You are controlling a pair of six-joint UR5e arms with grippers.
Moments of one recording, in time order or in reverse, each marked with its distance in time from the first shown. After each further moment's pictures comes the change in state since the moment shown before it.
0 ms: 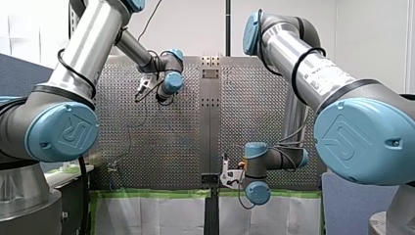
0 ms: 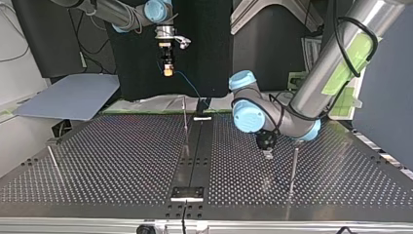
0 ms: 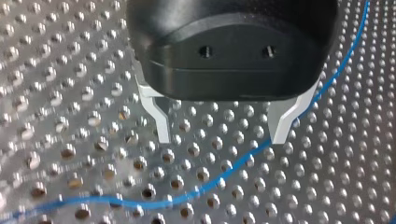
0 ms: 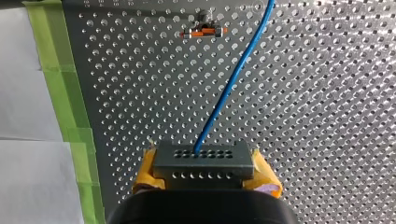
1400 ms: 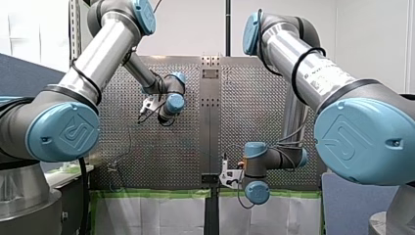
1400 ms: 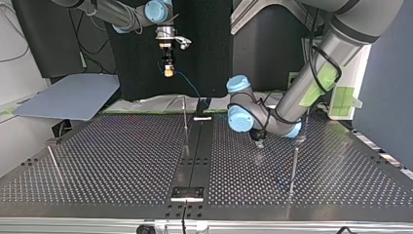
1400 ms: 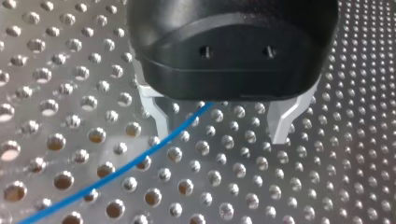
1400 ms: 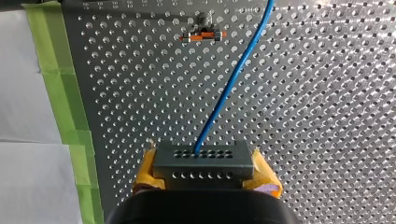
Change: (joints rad) left arm 0.008 -0.184 0.028 0.020 0.031 -0.055; right arm 0.003 0.000 -0.007 0.007 0.000 -0.002
